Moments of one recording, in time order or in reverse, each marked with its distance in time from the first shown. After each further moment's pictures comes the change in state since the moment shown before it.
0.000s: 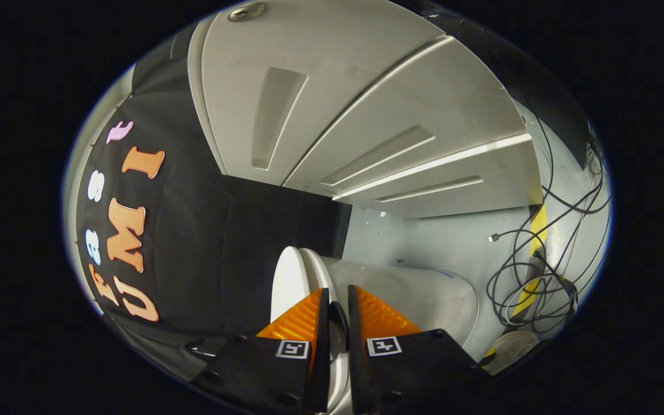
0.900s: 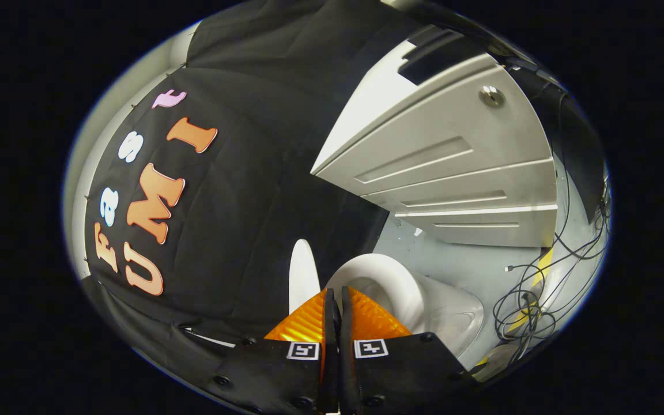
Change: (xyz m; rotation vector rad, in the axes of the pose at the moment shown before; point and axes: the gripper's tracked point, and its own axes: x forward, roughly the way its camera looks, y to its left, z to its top) arm -0.057 0.139 0.004 -0.236 -0.089 0.090
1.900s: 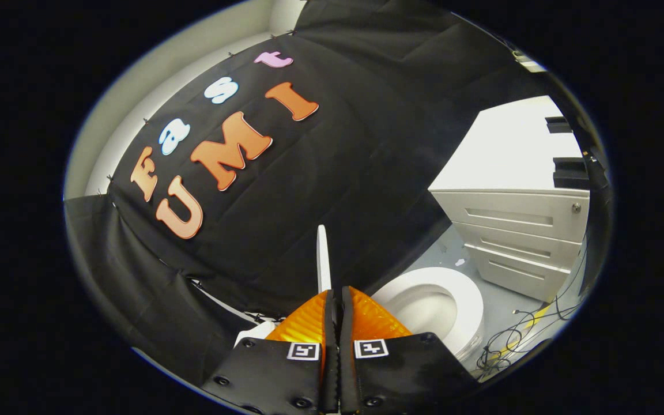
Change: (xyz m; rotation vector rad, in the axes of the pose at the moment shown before) arm -0.041 0.189 -0.032 -0.366 -0.061 0.158
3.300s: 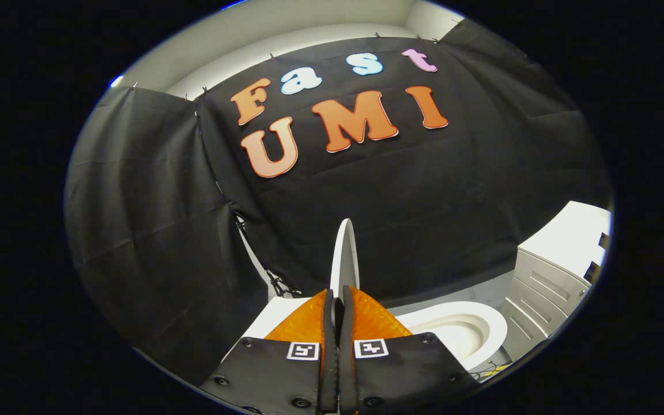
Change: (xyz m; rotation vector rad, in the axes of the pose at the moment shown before) arm -0.034 0.244 -0.089 -0.472 0.060 0.249
